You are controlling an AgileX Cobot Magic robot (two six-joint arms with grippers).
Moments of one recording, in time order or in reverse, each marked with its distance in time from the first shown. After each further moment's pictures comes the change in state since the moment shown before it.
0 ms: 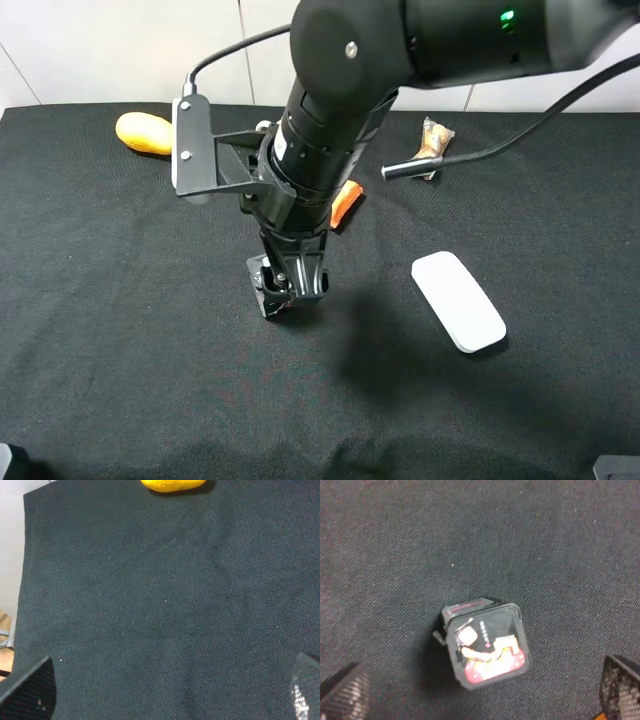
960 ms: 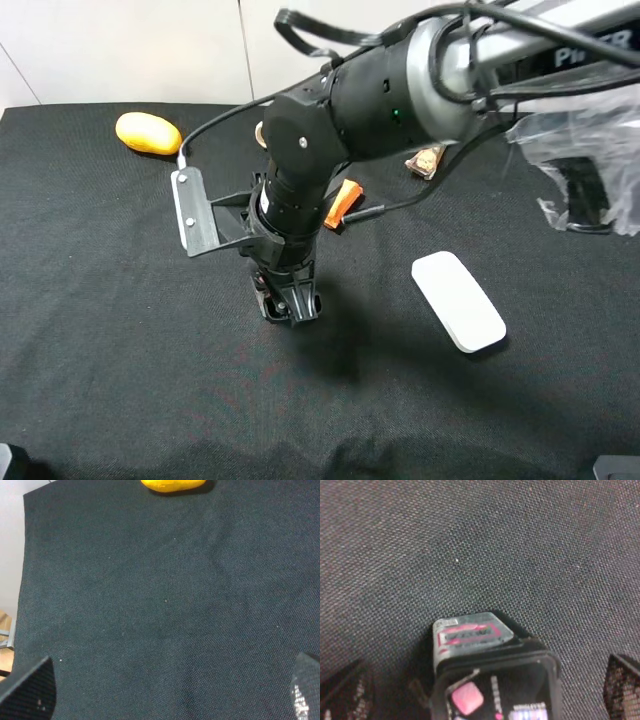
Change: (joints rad) left arm 0.000 0.000 0.000 0.000 0.000 0.000; right arm 0.000 0.179 0.000 -0.015 -0.124 -0.119
